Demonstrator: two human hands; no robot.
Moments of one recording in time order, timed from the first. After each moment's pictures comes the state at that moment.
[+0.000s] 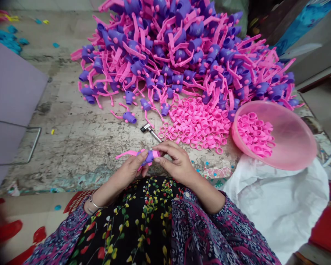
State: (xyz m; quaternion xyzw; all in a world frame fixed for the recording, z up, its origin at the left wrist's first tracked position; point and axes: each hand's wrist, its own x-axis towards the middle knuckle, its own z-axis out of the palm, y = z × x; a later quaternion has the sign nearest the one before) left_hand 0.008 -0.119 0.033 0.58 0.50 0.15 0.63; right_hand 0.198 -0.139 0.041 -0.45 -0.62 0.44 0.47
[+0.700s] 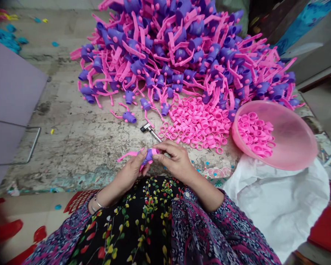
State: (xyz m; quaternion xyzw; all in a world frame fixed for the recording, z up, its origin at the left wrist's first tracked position) left_hand 0.016 -0.126 0.025 0.52 0.52 0.19 0.65; right_hand 0.197 -0.132 0.033 -0.45 -0.65 0.39 0.47
